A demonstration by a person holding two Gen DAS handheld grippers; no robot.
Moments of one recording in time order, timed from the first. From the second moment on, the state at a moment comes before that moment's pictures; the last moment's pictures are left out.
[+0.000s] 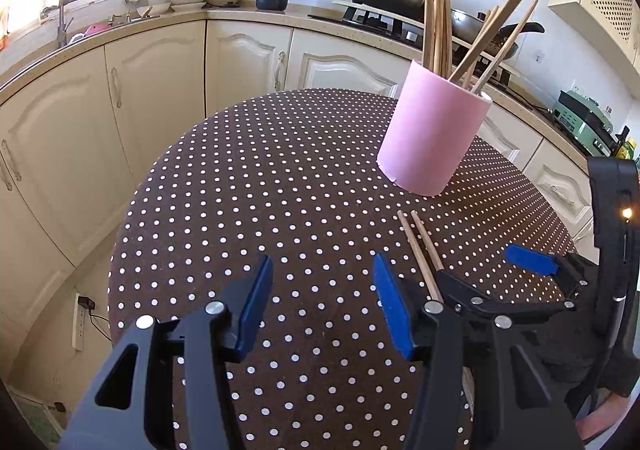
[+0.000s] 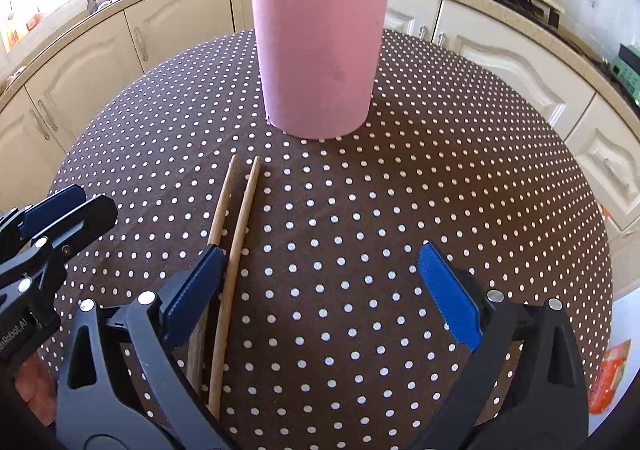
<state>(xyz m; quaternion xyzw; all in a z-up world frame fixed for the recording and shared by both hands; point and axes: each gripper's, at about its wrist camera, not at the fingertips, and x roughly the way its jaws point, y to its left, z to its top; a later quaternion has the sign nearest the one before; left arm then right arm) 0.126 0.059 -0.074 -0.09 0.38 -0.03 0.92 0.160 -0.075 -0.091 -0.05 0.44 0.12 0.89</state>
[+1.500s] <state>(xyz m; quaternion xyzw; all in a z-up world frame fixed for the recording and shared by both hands) 0.143 0.010 -0.081 -0.01 0.45 -0.13 0.88 0.104 -0.171 -0.084 0.00 0.44 0.20 0.88</state>
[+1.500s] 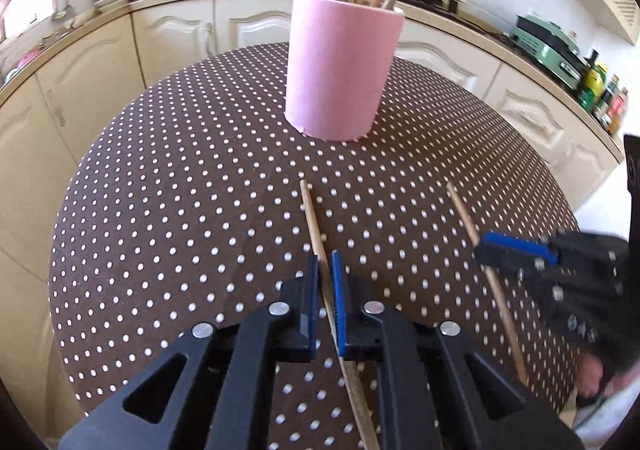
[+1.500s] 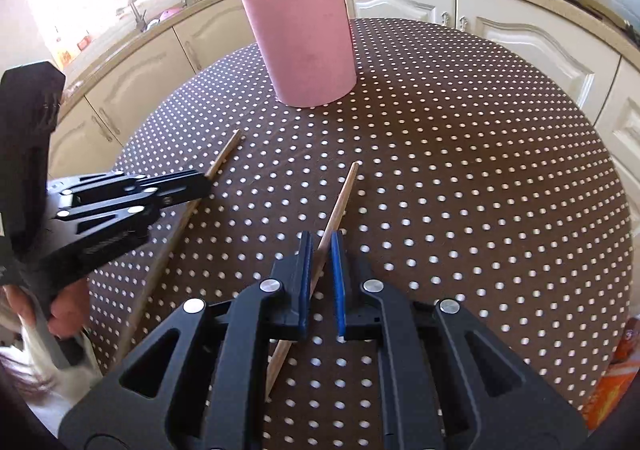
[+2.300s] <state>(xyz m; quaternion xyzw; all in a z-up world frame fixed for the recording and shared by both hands) 0.147 0.012 -0.077 -0.01 0.43 -0.02 0.90 0.137 -0.160 -0.085 0.01 0.42 0.15 0.90</state>
